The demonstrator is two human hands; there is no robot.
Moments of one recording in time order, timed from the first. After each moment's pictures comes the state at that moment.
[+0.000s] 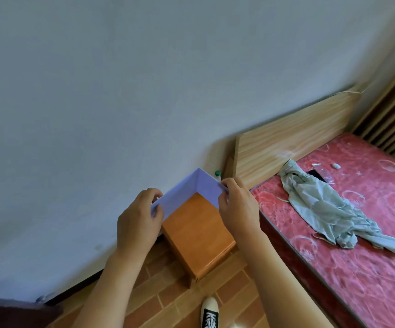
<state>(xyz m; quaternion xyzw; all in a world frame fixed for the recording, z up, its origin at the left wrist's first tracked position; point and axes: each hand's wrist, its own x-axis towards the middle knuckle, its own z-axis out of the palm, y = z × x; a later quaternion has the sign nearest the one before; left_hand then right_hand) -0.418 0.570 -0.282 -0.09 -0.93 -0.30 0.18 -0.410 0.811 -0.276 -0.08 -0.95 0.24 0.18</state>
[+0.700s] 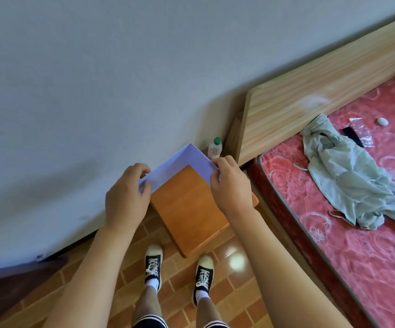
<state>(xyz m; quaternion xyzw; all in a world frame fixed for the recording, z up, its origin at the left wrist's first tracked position) -0.586 0.657 -0.394 -0.04 -0.97 -0.24 0.07 -0.580 0.899 -0.406 -0.08 -0.95 0.30 0.05</state>
